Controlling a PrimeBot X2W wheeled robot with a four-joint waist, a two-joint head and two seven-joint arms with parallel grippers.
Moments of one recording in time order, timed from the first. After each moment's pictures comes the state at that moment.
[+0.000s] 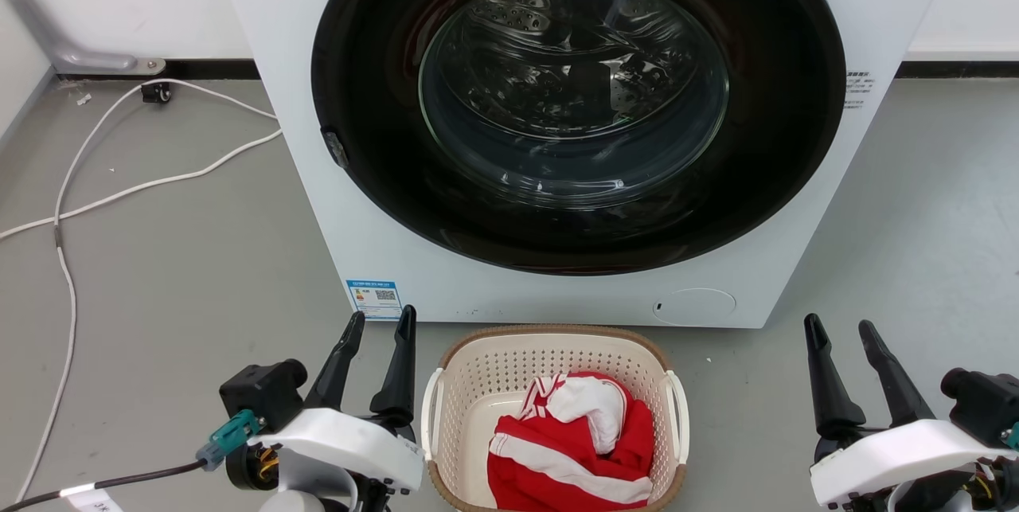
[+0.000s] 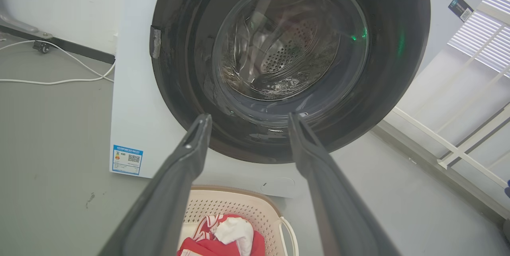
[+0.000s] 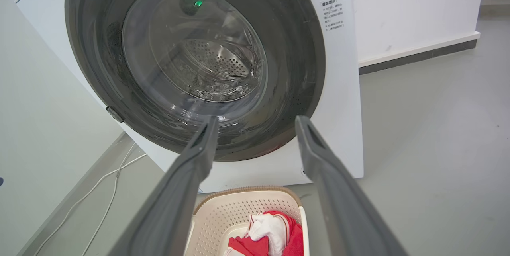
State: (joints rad) left arm -0.09 0.05 -0.15 0.20 -0.51 -0.12 -0.15; right arm 0.04 -0.05 -0.04 0.02 0.39 0.13 -0.03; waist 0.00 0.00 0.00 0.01
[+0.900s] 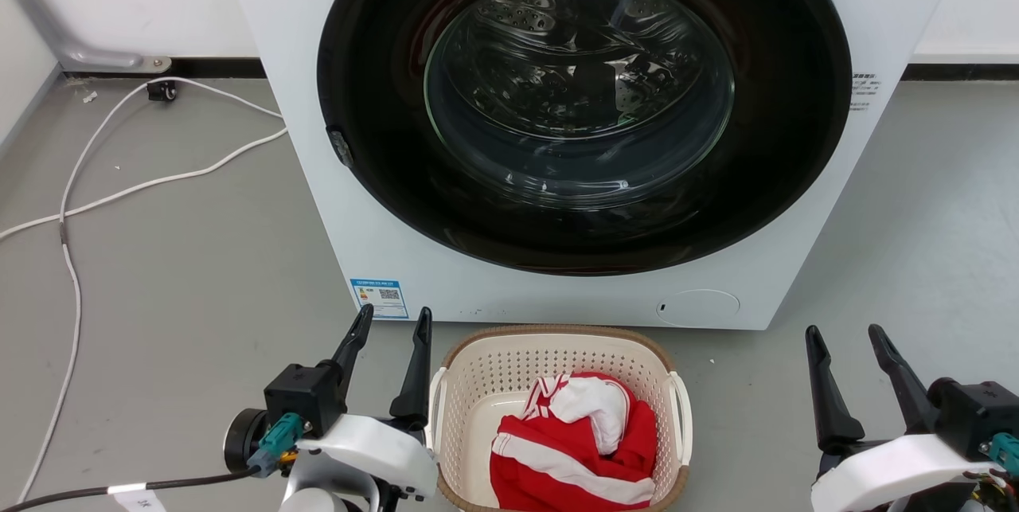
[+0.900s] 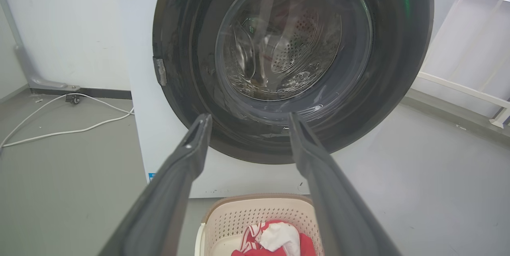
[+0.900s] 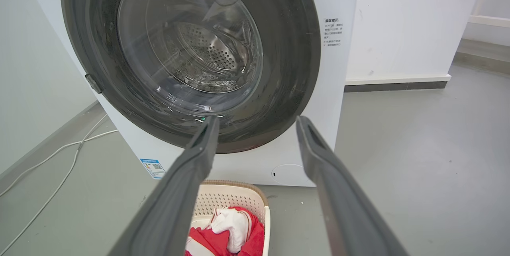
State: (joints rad) left arm -0.11 0.05 -0.19 0.22 -0.26 -0.08 -0.21; right arm 0.08 -0.05 -0.04 -0.05 0.17 0.13 -0.02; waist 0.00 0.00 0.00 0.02
